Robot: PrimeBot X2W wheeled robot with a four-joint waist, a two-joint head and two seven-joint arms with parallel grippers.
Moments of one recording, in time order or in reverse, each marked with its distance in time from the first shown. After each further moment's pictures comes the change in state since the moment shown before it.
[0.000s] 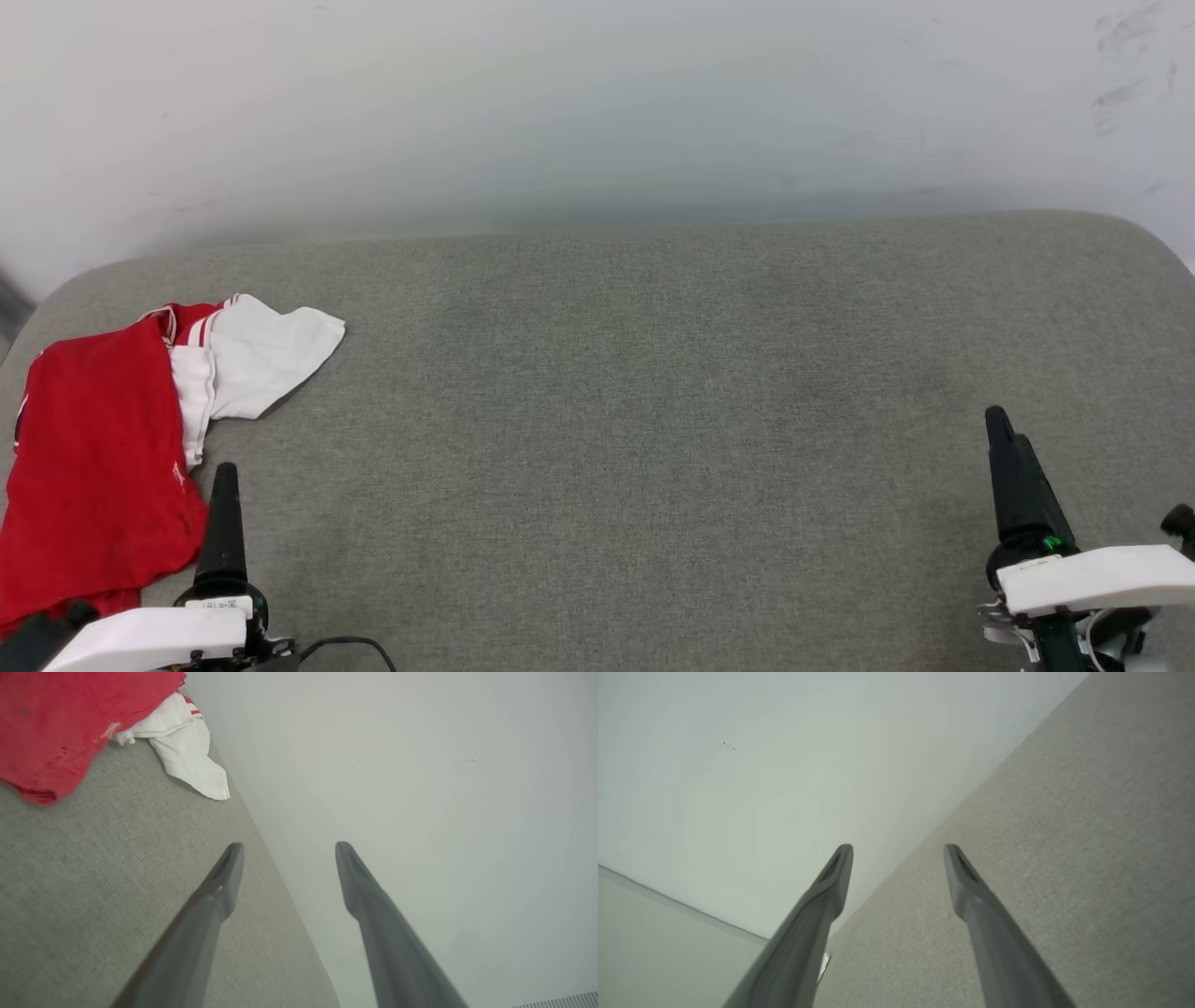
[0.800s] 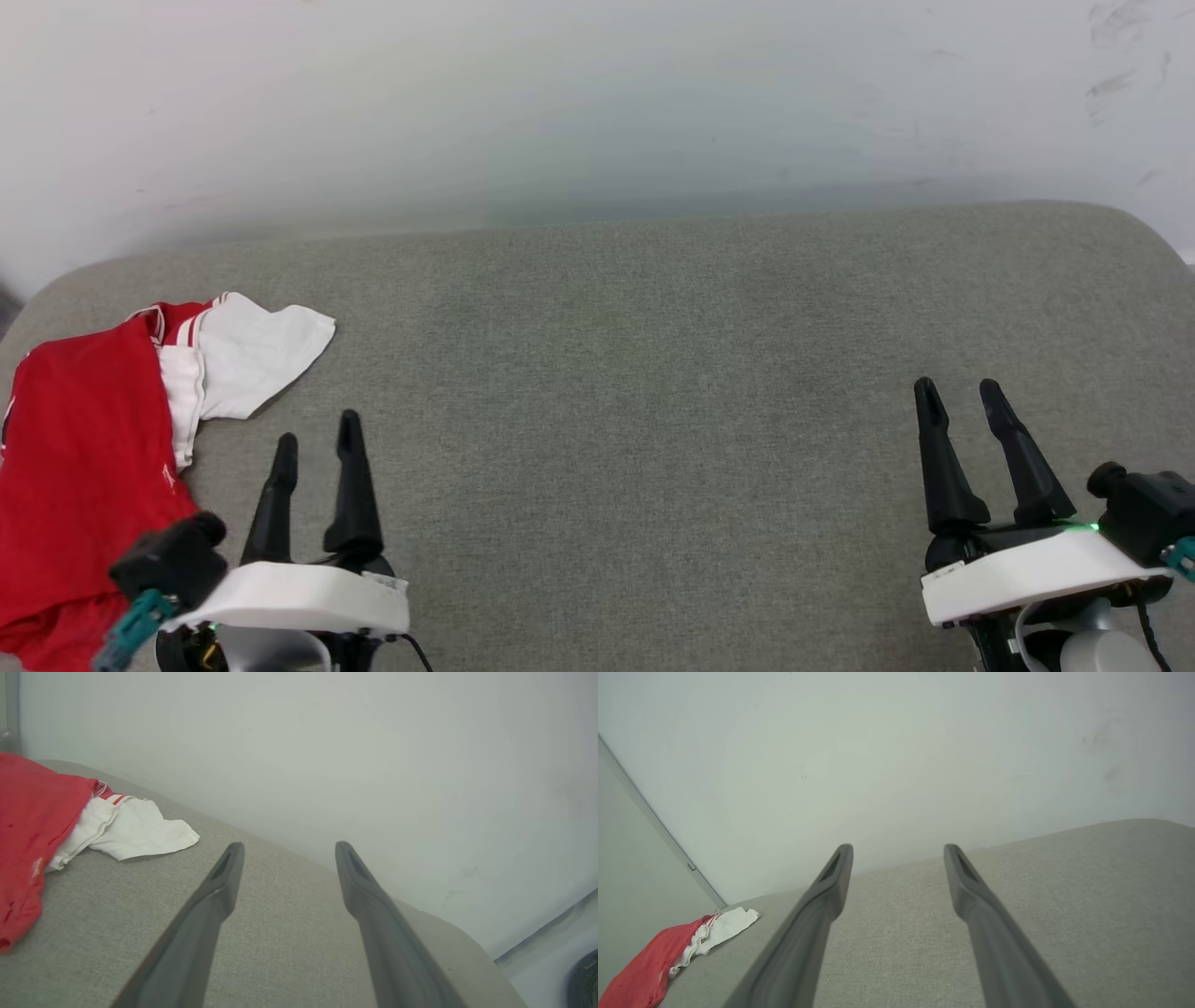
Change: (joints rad) left arm 0.031 0.003 -0.239 -0.250 0.685 0.196 -0.073; right arm 0.000 0.000 0.104 -0.137 -0.573 0.000 -0.076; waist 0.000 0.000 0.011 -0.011
